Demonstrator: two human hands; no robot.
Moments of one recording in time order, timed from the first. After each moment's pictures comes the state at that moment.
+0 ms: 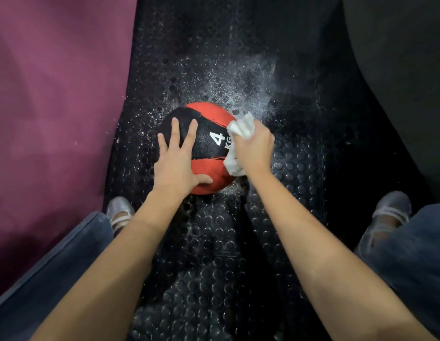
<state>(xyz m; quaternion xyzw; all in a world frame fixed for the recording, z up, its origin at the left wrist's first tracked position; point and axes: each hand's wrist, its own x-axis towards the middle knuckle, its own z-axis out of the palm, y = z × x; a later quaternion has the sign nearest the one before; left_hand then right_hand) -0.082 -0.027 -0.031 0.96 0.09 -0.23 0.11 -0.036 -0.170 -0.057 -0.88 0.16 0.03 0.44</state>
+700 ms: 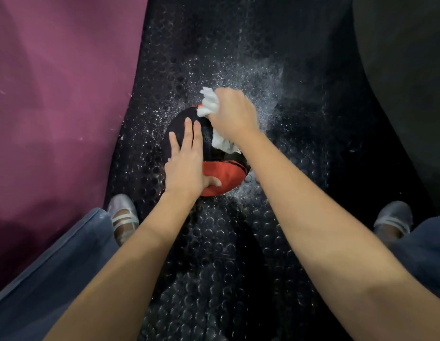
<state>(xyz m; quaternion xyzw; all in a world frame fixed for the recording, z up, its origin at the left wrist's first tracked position) -0.083 -0.036 -0.028 0.96 0.10 -0.23 0.10 0.017 -0.125 -0.016 -0.96 -0.10 0.10 0.26</state>
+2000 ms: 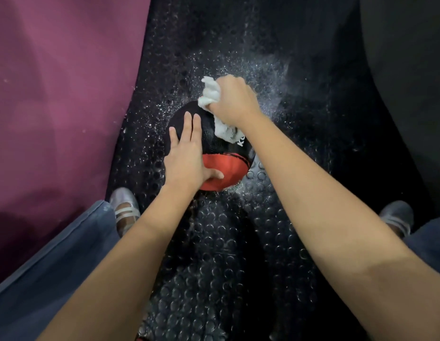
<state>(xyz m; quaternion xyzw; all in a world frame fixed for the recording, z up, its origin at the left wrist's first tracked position) -0.082 -0.028 -0.029 0.96 0.12 -0.22 0.13 0.032 -0.119 -0.014 -0.95 -0.14 0.14 0.24</state>
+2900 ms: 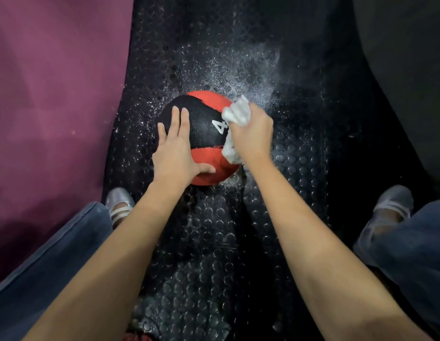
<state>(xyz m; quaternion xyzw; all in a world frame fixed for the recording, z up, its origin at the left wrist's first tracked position) -0.083 -0.025 -0.032 0.96 0.12 -0.20 0.14 -0.033 -0.161 -0.053 -0.88 0.10 0.01 0.46</state>
